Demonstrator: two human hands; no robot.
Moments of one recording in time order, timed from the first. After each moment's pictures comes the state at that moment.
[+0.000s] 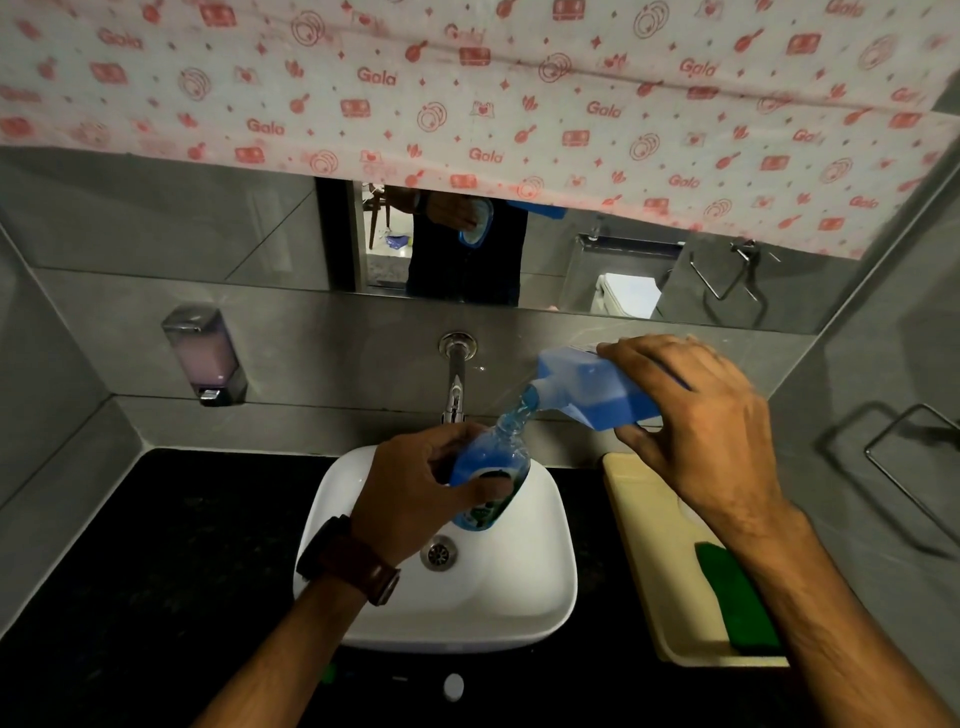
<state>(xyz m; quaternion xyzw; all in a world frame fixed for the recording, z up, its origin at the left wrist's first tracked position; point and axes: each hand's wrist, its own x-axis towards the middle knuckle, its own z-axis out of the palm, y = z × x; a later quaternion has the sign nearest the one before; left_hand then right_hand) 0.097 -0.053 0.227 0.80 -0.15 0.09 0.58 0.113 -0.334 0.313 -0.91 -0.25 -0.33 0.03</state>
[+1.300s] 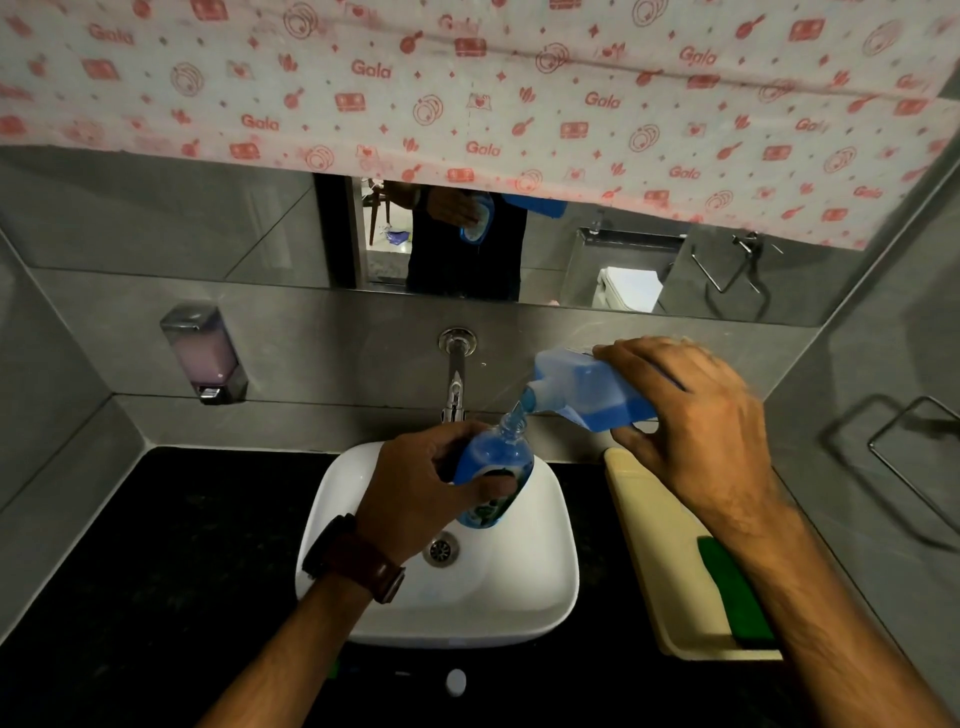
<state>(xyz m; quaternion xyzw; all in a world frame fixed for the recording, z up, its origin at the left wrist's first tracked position) 0.100 -0.057 0.222 0.79 -0.18 0.09 0.58 0.112 -0.330 0.308 -0.91 -0.26 -0.33 0.05</state>
